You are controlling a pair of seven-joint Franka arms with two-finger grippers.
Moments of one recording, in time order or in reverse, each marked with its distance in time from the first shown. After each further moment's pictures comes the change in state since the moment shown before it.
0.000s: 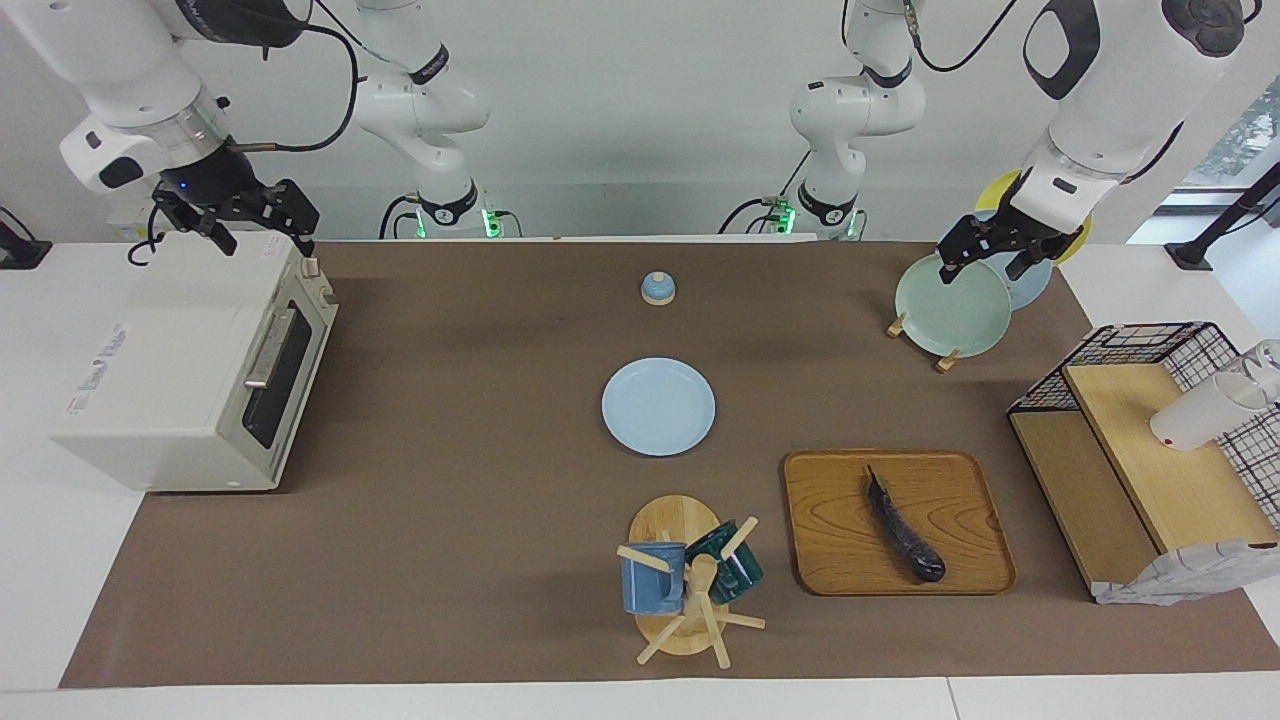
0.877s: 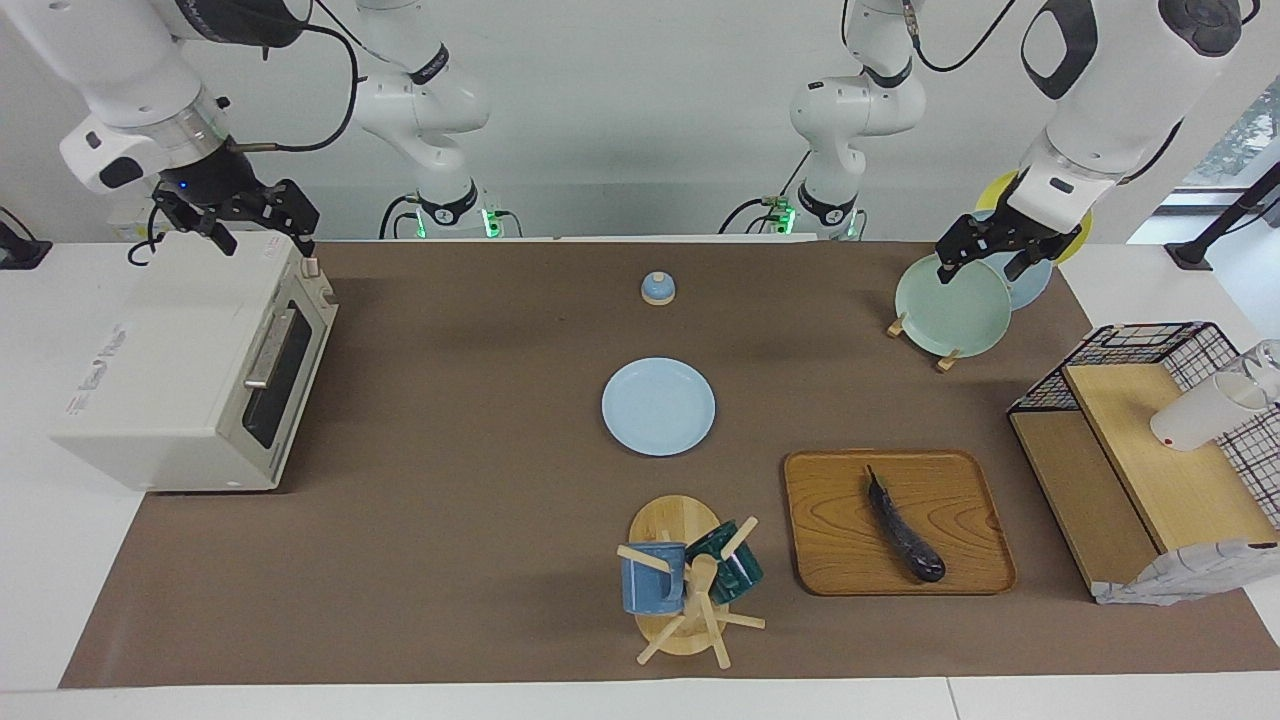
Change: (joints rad) left arm 0.000 0.000 -0.005 -0.006 0.000 0.048 0.004; right arm 0.000 0.000 0.000 -0.002 0.000 0.007 0.000
